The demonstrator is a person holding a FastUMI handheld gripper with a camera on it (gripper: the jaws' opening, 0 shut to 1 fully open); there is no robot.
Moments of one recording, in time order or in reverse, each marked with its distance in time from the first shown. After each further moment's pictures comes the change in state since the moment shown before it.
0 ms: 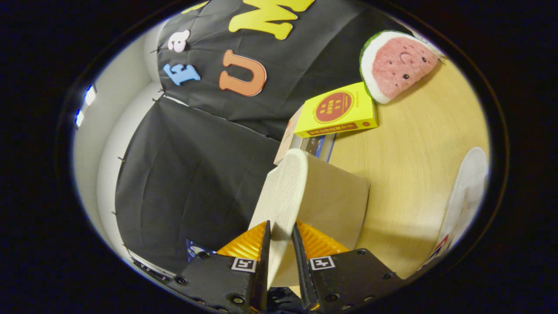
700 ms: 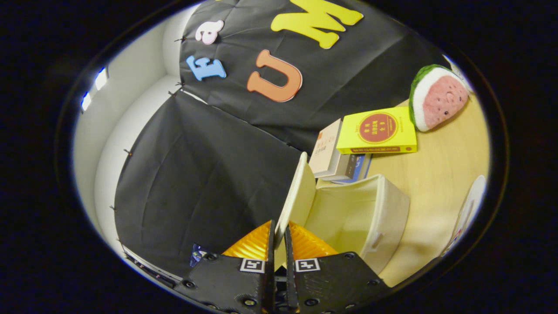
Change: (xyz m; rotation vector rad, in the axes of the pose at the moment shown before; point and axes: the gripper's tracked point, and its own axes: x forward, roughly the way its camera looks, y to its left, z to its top) arm 0.027 0.141 0.013 -0.098 -0.032 0.012
